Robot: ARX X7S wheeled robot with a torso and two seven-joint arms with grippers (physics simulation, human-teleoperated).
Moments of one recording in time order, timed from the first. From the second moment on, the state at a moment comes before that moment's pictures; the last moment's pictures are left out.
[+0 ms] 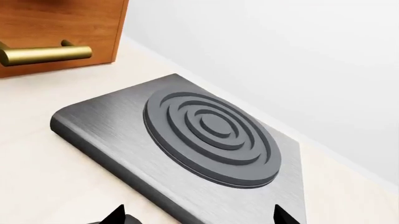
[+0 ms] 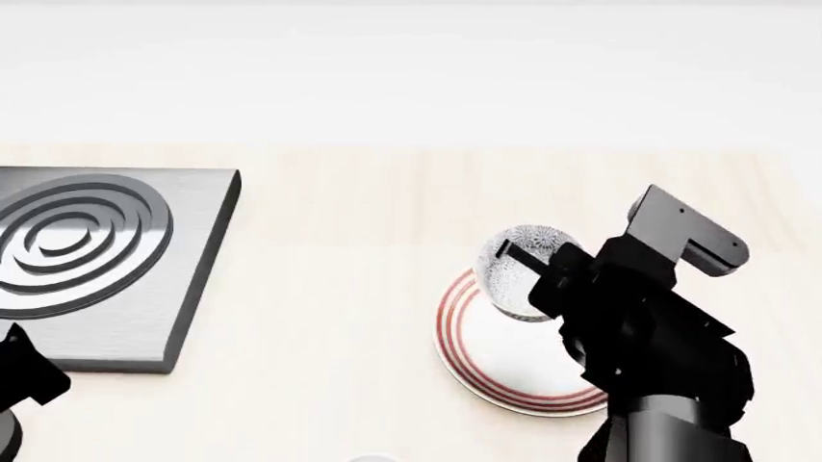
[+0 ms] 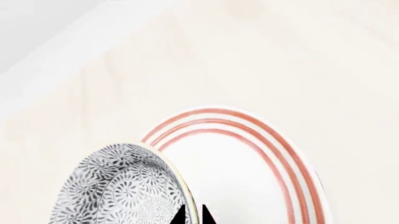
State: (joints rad) left arm -0.34 -0.29 -0.08 -0.18 -0.67 -0.21 -0.34; right arm 1.28 0.10 0.34 1.31 0.24 0.58 0.23
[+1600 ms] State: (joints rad) left arm -0.34 -0.30 -0.07 -0.18 -0.69 -0.21 -0.35; right arm 1.22 0.09 0.58 1.31 0.01 0.53 0.21
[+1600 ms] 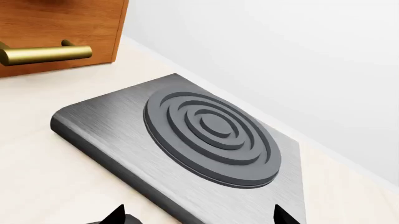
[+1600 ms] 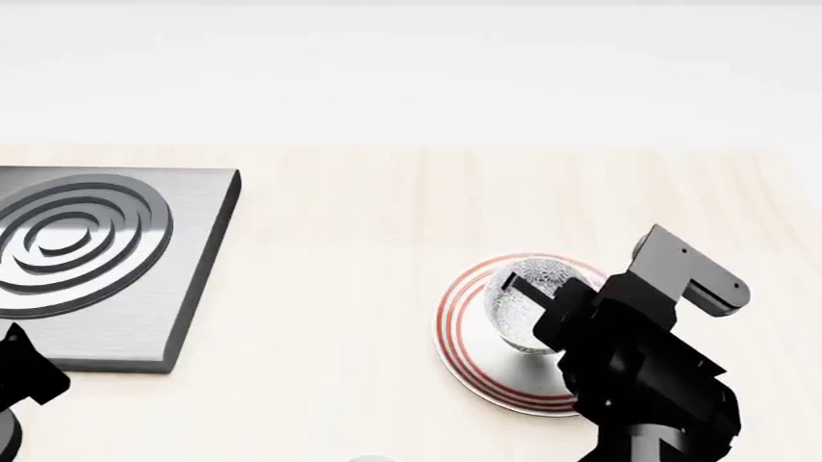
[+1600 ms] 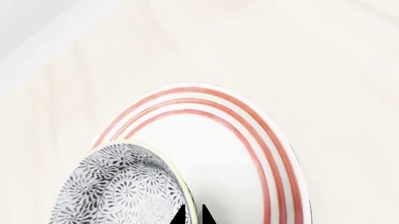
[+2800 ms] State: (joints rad) left arm -0.34 -0.30 -0.06 -0.18 -0.70 -0.20 -0.36; right arm 0.96 0.02 0.27 0.32 0.00 1.06 0.11
